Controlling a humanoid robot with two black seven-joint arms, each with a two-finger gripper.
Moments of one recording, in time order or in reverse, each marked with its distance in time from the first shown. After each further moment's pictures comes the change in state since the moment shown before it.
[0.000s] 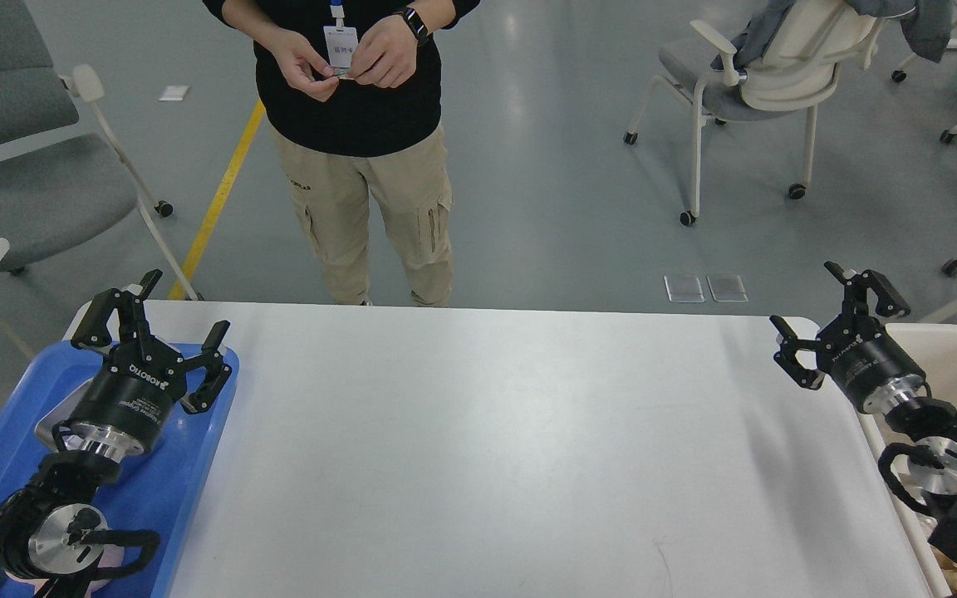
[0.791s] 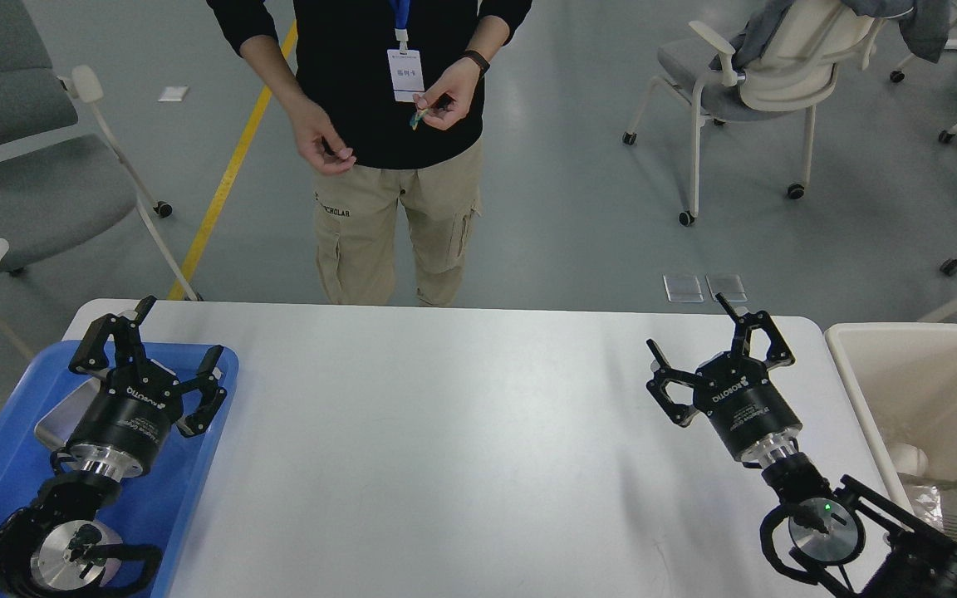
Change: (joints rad) left arm 0.031 -0.013 -0.001 0.003 -0.047 0.065 0.017; right arm -0.314 0.073 0.233 0.598 -0.027 -0.227 0.002
